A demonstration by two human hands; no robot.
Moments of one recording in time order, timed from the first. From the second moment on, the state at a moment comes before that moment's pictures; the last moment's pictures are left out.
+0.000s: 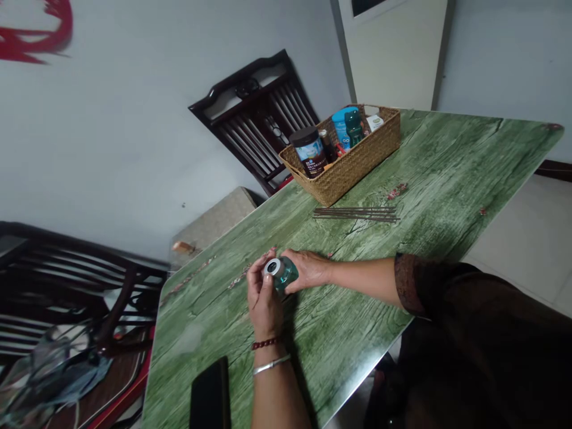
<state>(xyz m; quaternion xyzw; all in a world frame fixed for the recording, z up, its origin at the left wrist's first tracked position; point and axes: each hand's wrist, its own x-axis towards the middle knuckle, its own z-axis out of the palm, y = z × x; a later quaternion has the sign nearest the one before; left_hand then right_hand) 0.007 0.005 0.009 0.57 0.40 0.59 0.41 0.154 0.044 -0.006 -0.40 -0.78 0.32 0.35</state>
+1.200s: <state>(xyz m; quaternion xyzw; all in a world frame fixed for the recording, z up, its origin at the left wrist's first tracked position) 0.006 0.012 -0.005 0.65 0.47 0.52 0.29 0.164 0.055 0.091 -0.29 -0.94 0.14 0.13</state>
